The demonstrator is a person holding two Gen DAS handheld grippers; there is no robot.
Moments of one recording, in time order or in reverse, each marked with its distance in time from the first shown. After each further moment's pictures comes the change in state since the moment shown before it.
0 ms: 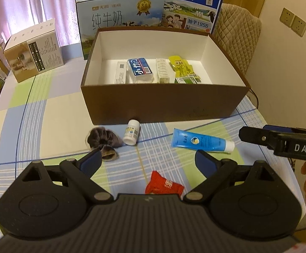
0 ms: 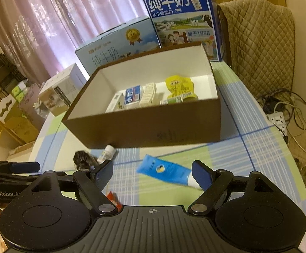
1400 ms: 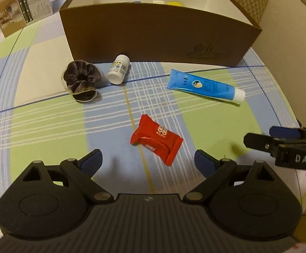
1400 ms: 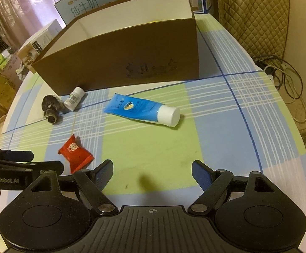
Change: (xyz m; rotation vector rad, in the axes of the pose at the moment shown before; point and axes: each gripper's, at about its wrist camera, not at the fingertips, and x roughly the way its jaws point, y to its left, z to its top) left arm 0.062 -0.015 -0.060 -0.030 0.189 -0.004; right arm 0.034 -0.039 -0.060 -0.010 0.189 -0.086
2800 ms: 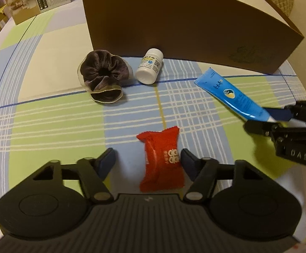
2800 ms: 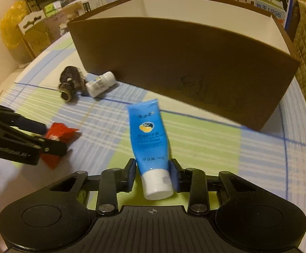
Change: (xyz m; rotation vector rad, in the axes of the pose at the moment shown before) left arm 0.045 0.030 0.007 -0.046 -0.006 0.069; right arm 0.066 0.041 0.024 -0.400 -0.015 0.089
